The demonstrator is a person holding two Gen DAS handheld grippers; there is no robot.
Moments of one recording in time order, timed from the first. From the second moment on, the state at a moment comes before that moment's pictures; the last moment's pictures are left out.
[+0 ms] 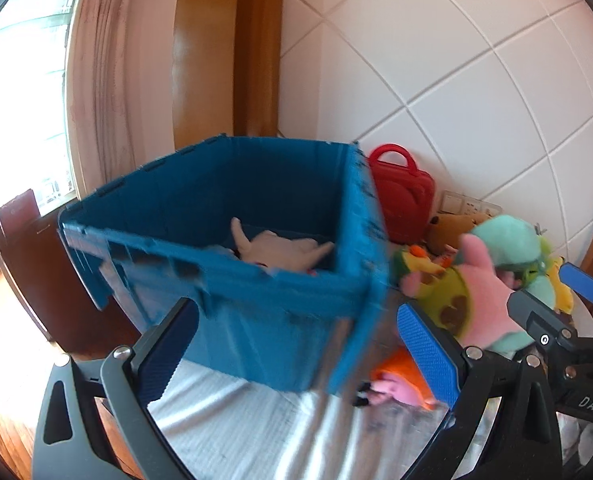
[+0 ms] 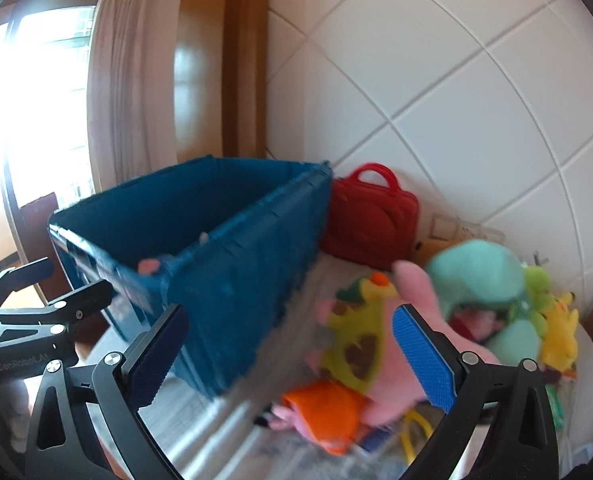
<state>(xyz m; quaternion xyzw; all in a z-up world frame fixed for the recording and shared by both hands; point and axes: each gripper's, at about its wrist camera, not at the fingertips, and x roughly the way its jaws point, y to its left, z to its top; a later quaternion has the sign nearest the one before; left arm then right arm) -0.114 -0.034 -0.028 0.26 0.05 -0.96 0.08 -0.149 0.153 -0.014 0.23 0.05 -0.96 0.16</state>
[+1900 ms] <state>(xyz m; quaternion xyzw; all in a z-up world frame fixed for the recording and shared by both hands) -0.237 0.125 -0.114 0.37 0.02 -0.93 0.06 -0.263 0.352 -0.099 0.34 0.00 -0.93 0.13</state>
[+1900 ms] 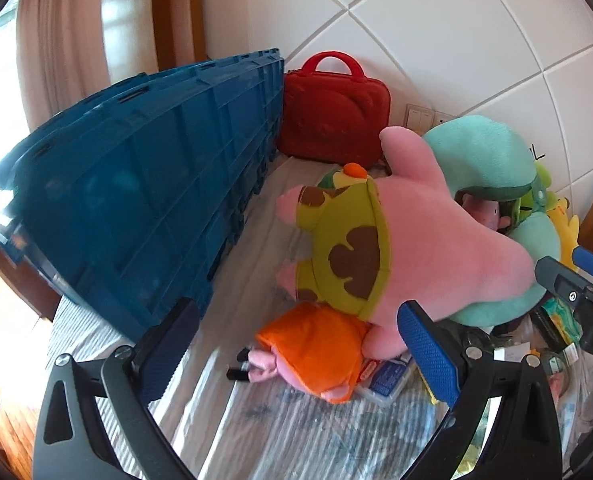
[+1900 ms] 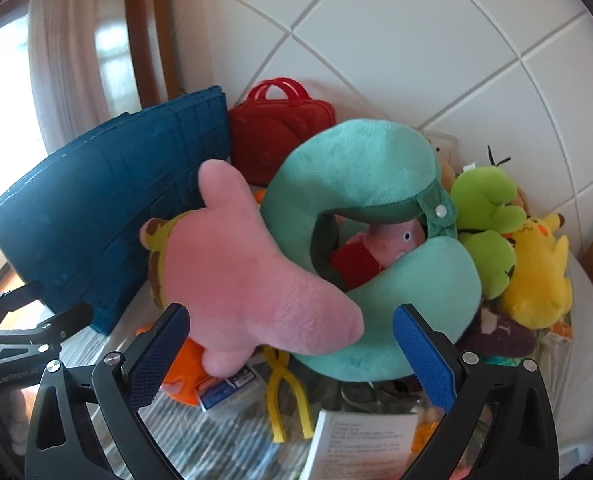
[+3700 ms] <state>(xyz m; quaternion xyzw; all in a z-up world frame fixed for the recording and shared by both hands) -0.344 0.265 -0.103 0.36 0.03 -0.93 0.01 -0.360 0.521 -0.158 0.46 -0.02 -0.88 0.07</state>
